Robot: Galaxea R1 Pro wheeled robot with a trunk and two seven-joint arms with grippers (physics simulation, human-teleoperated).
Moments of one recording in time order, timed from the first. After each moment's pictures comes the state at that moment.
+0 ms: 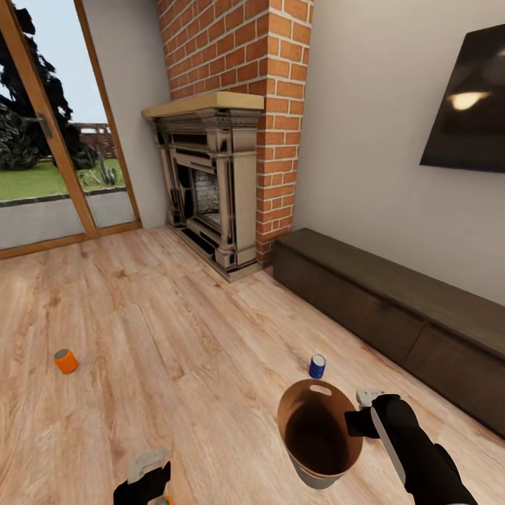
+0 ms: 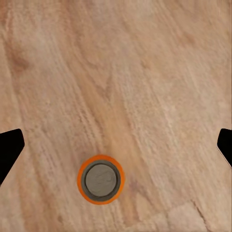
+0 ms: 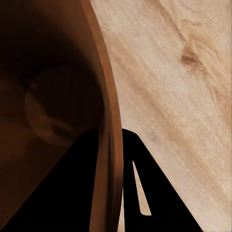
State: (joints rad) left arm -0.24 -0.02 0.12 -0.60 0.18 -0.02 0.09; right arm -0.39 -0.09 -0.02 -1.11 0.04 1.00 0.10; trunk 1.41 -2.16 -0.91
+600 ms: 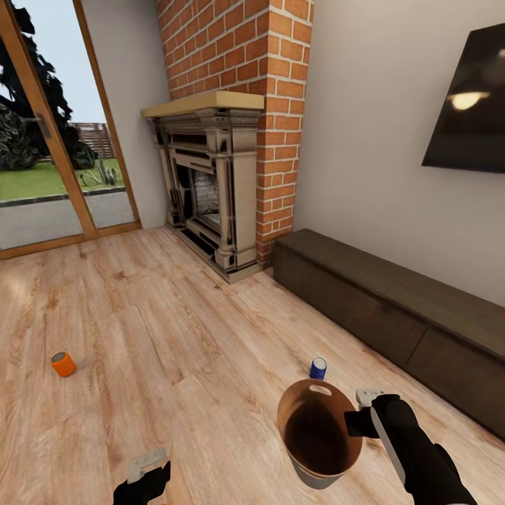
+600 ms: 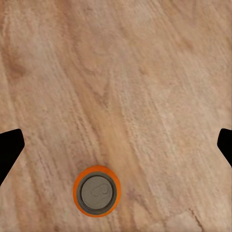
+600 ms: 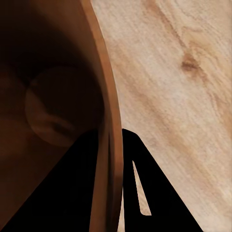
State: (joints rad) left arm -0.24 -0.02 0.12 -0.60 0.18 -0.02 0.09; right arm -0.39 -0.09 -0.02 -1.11 0.04 1.00 0.10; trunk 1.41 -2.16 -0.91
